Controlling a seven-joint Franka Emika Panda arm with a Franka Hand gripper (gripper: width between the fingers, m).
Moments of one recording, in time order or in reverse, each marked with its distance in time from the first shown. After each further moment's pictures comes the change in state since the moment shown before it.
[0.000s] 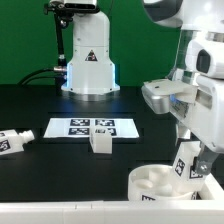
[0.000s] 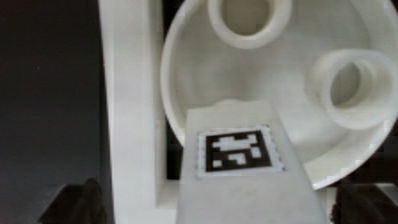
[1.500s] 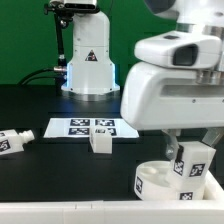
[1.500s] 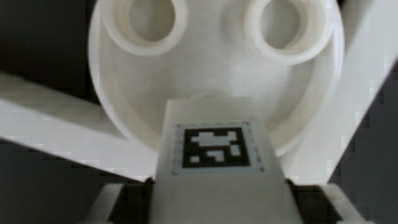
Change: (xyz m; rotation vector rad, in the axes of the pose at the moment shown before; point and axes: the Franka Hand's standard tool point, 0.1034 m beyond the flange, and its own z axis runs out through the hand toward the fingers) arm -0.015 0.013 -0.008 0.095 0.011 1.426
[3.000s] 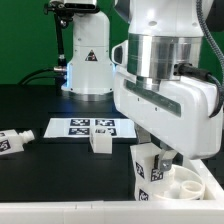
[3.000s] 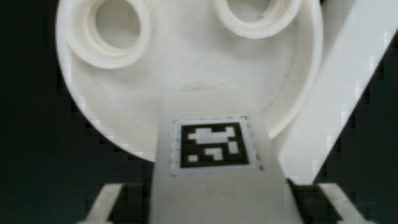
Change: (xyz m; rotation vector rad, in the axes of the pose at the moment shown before) arm -0.020 0.037 0.014 0.020 -0.010 1.389
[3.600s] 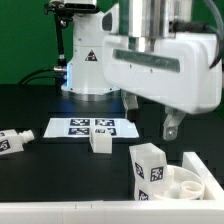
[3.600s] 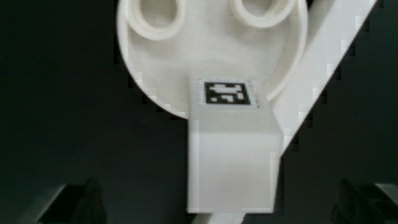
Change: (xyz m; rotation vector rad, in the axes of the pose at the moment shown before) arm 0.002 0.009 -0.048 0.041 -0.024 -0.114
